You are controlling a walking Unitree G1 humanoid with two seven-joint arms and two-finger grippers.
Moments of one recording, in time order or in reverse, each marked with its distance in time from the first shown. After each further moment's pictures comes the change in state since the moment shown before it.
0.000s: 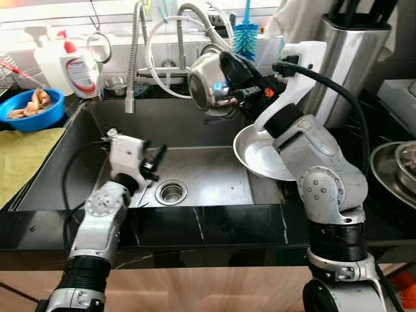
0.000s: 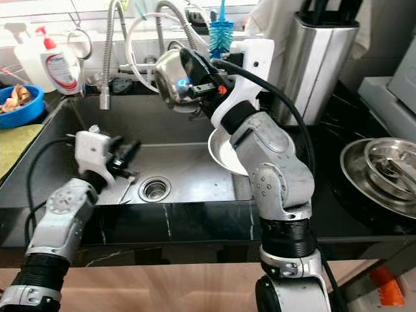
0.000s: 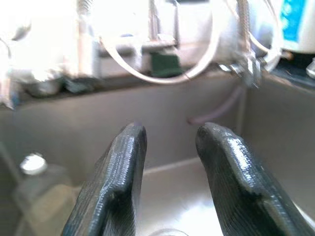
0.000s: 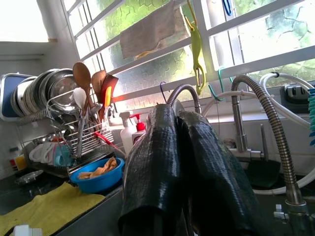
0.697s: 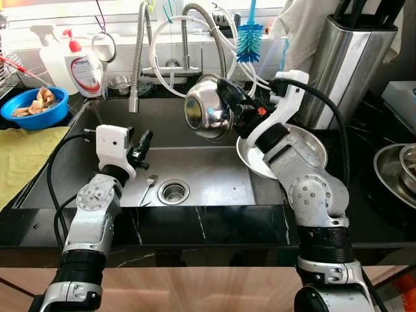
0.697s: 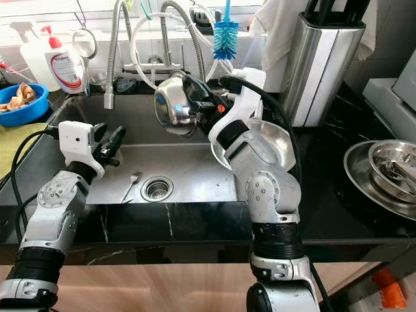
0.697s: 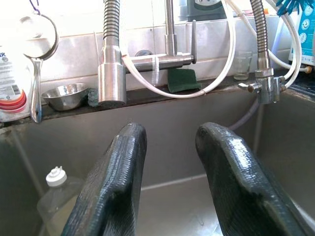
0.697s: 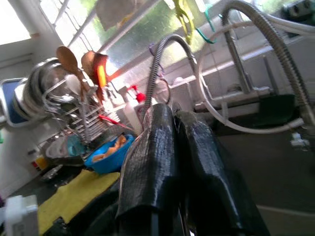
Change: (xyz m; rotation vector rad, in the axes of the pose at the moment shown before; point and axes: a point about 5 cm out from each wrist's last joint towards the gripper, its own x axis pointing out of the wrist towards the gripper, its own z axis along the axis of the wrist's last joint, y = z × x) left arm 0.004 0.010 0.009 0.022 -0.030 0.048; right arm -0.002 -0.014 -0.050 0.246 0.126 -0.084
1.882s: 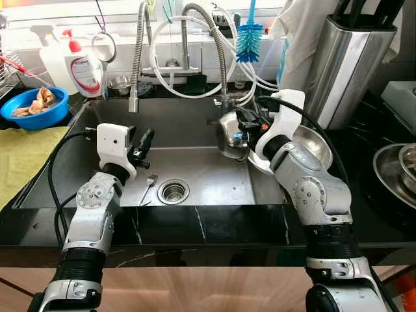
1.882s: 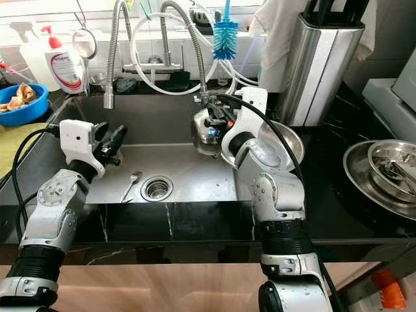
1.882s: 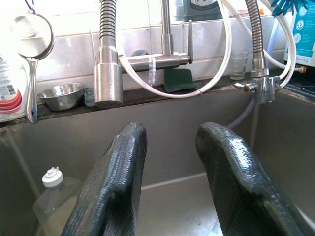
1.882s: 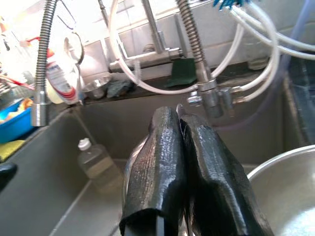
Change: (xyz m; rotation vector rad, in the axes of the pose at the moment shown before) left arm 0.000 -0.001 0.000 -0.007 0.001 -0.022; right arm -0.010 -0.037 -0.009 -0.184 0.149 -0.316
